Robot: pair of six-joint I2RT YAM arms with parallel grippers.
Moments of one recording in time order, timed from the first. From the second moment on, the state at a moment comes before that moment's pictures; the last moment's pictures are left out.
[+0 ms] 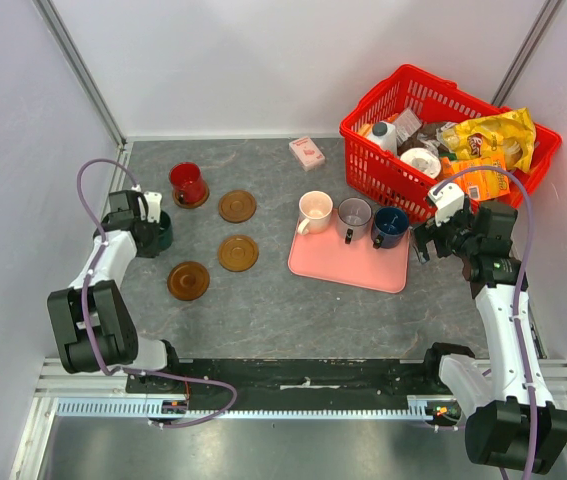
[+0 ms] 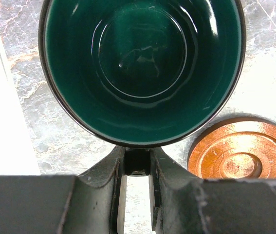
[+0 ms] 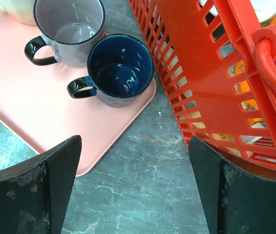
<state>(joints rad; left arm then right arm) 0.22 1.41 0.88 -0.49 -0.03 0.32 -0.15 0.89 0.79 -0.48 -0.45 -0.50</state>
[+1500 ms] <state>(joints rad) 0.30 1.48 0.93 -0.47 0.04 0.27 -0.15 0.88 0.79 -0.49 -0.46 -0.50</state>
